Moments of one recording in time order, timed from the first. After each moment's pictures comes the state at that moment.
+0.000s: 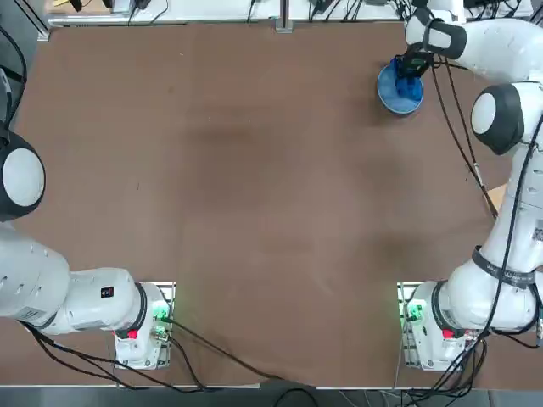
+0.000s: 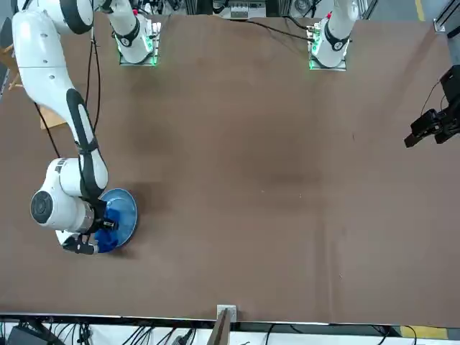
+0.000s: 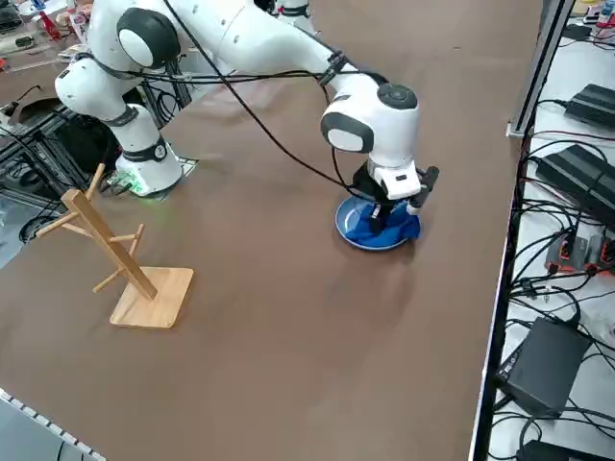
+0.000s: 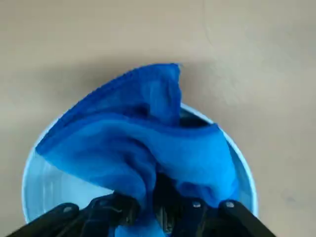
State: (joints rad) arm -0.08 0.84 0.09 -1.36 -0.02 2.13 0.12
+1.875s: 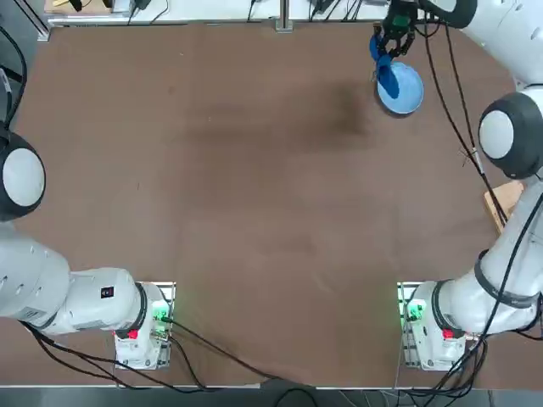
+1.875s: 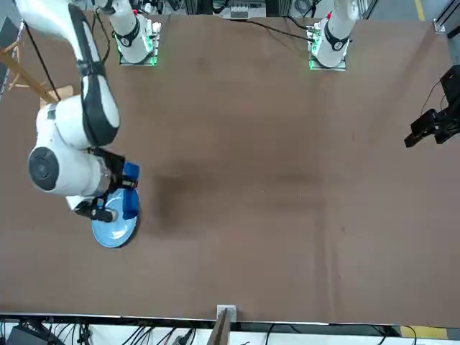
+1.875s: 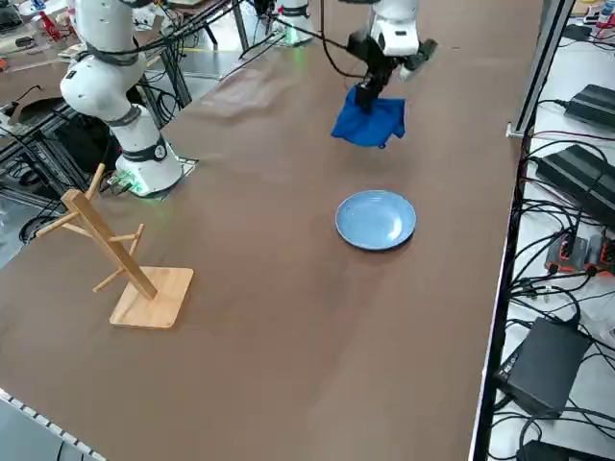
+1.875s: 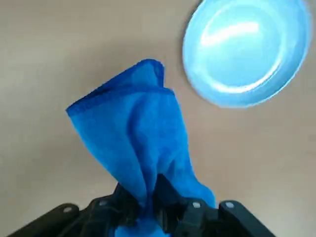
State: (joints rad) arm 0.19 0.52 0.09 -1.36 0.08 1.67 0.45
